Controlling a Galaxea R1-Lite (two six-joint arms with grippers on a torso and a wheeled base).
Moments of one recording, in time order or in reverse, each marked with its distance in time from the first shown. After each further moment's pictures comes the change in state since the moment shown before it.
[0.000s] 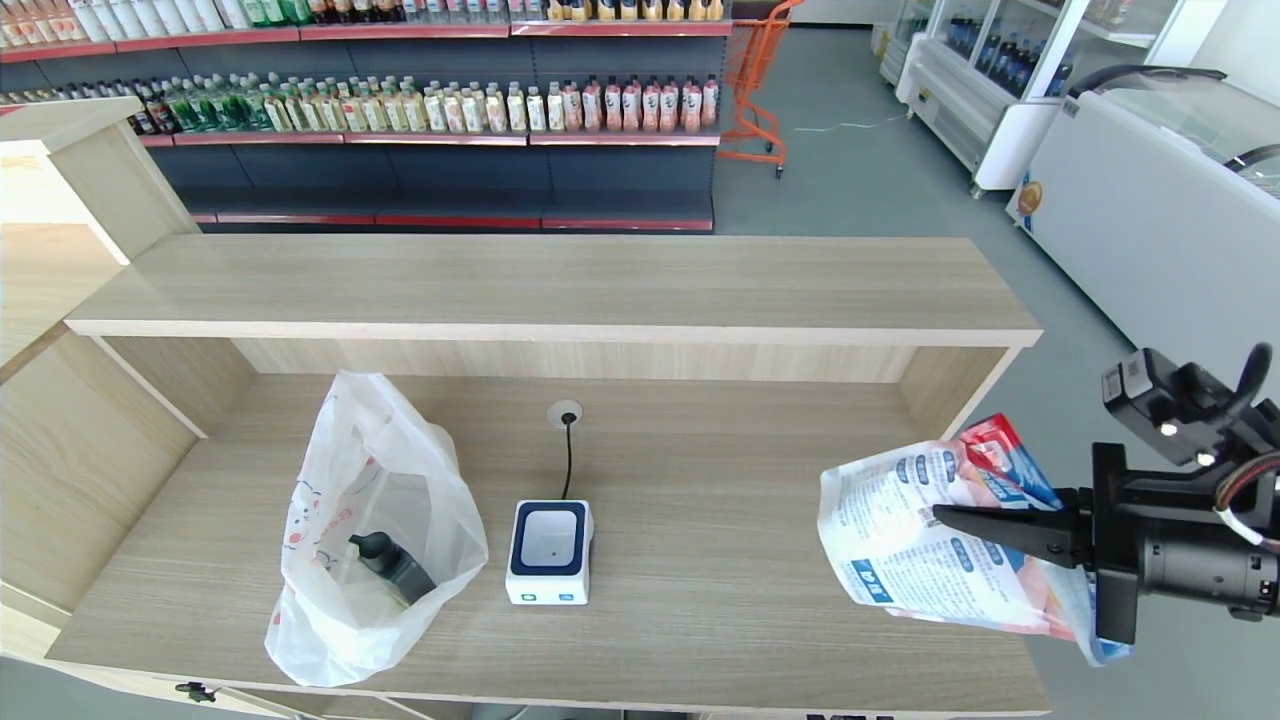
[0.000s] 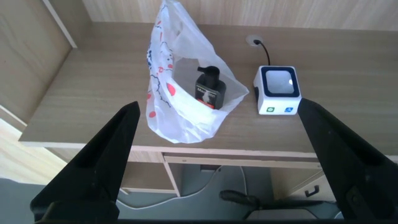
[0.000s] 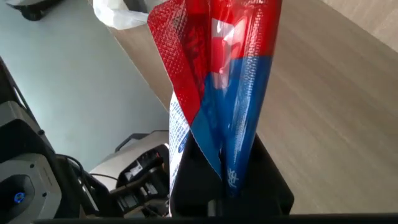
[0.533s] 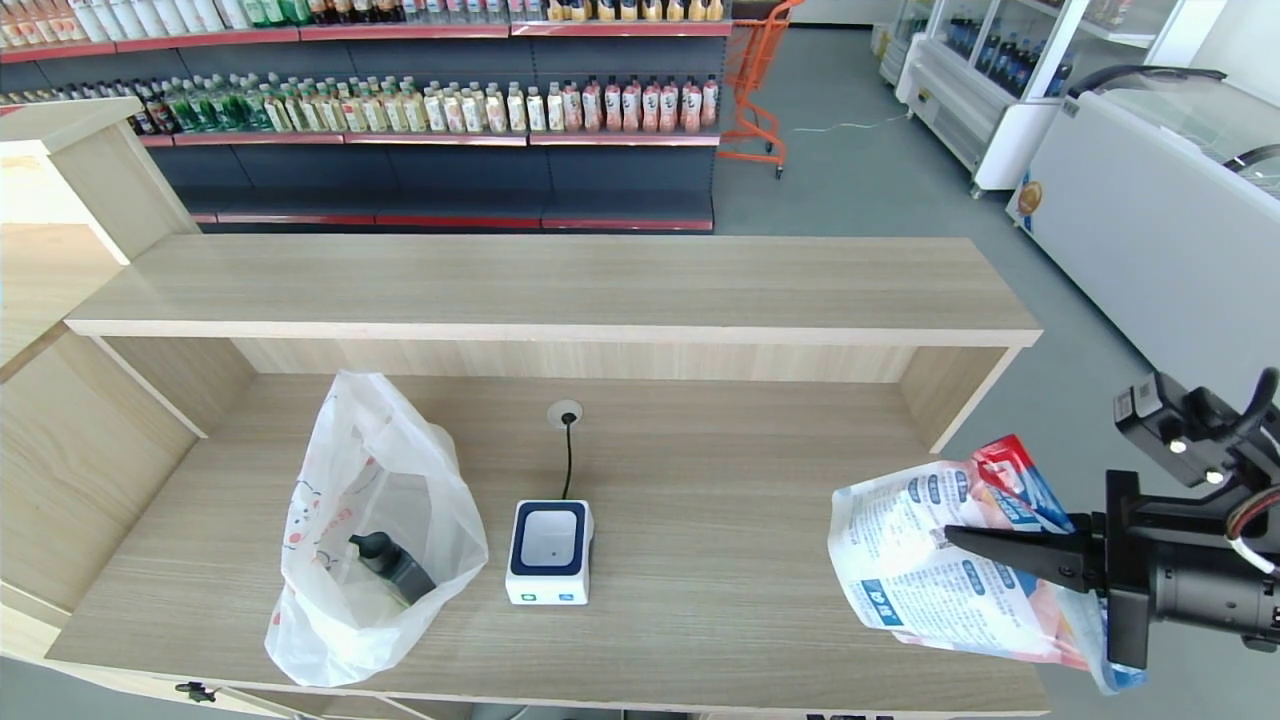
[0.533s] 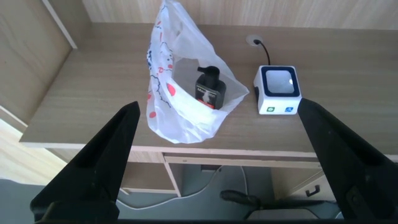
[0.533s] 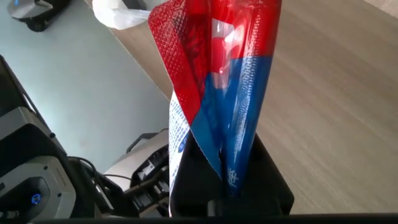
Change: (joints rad) left arm 0.000 0.000 0.000 0.000 -0.001 0.005; right arm -0.014 -0.023 0.058 -0.028 -0.004 0.079
